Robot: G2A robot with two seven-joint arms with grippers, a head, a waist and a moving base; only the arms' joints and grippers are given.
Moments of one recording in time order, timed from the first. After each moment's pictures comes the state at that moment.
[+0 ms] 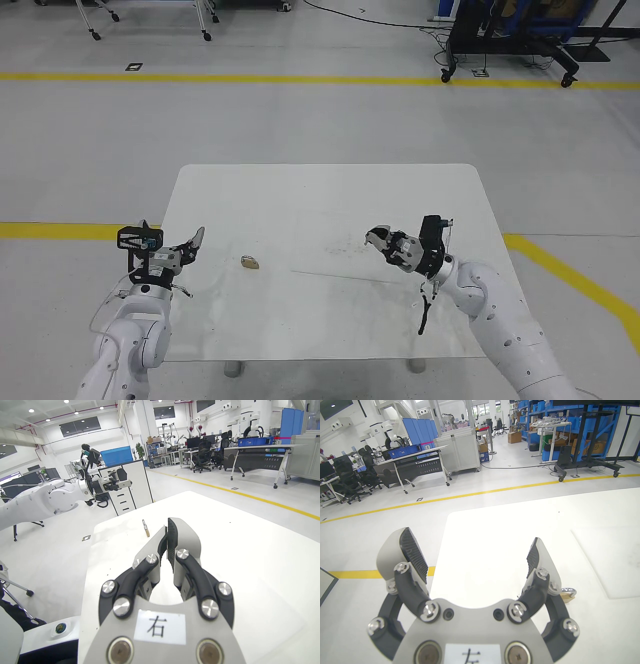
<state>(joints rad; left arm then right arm) 1.73 -1.15 -1.60 -1.80 1.33 0.00 0.00 -1.34 -1.14 1.25 -1.32 -1.03 -0.95 -0.22</state>
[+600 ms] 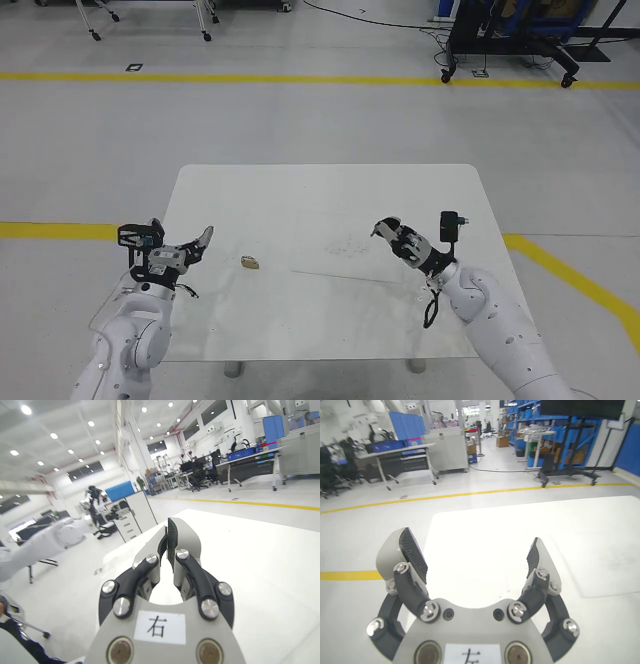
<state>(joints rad) 1.71 -1.15 -1.61 -1.82 1.11 -0.15 -0.07 -1.31 -1.15 1.20 -1.22 -0.69 -1.01 -0.22</state>
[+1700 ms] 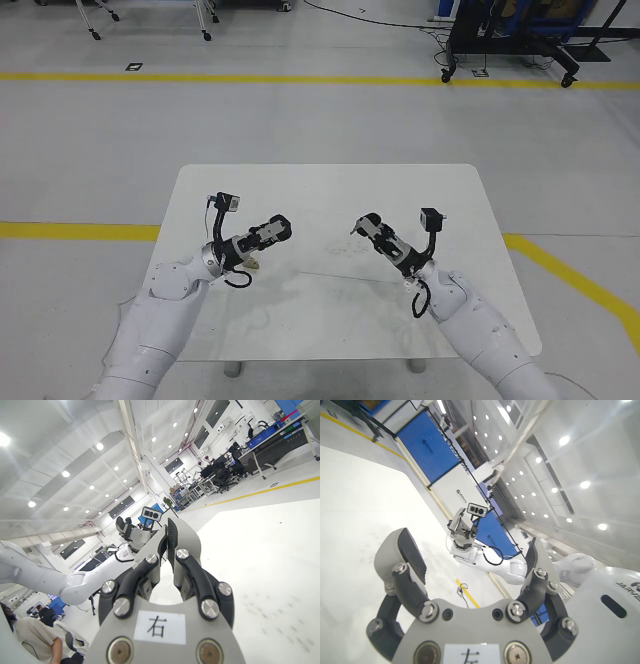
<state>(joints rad) 1.17 -1.19 -1.22 -1.23 -0.42 -0.70 -0.99 -1.24 -1.19 1.00 -1.15 -0.21 -1.01 -0.05</state>
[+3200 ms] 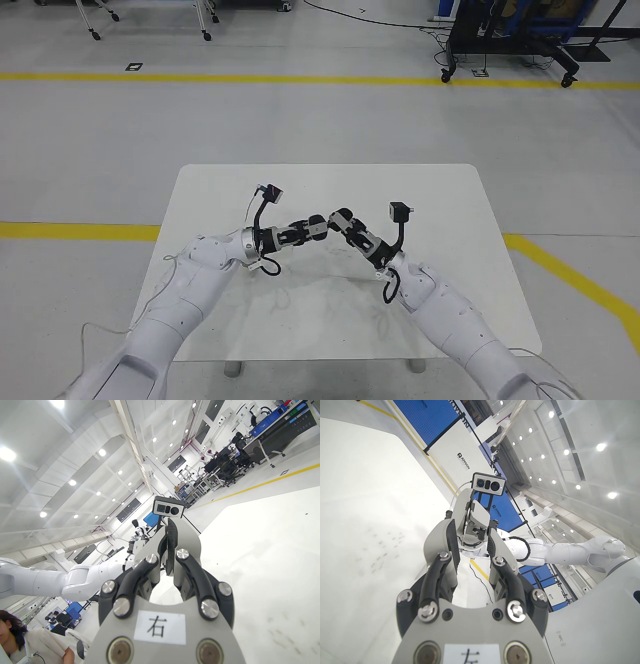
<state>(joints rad) 0.88 -1.27 -0.88 -0.87 -0.38 -0.86 -0.96 -1.10 -1.31 0.89 -0.96 -0.21 -0.98 -0.07</state>
